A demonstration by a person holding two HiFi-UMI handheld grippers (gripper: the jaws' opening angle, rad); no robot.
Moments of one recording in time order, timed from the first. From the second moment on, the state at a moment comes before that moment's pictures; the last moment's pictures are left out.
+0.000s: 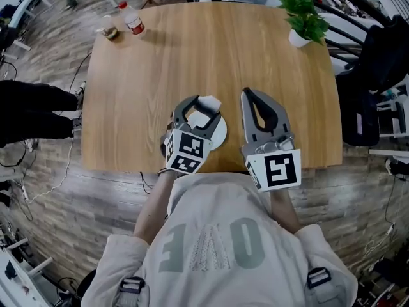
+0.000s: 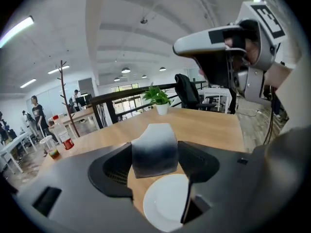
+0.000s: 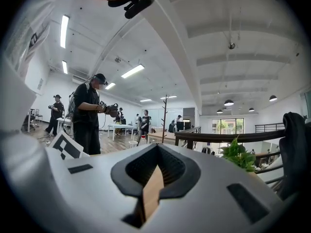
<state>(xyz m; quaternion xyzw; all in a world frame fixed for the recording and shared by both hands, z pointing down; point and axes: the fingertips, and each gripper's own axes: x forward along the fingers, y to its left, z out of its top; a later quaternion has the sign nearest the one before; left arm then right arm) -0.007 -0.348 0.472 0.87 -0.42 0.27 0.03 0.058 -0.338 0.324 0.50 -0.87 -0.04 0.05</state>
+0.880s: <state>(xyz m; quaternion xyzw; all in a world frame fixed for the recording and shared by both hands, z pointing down) -0.007 -0.311 0.605 0.82 -0.33 0.44 0.18 0.080 -0.335 0.342 0.51 -0.85 -0.02 0.08</state>
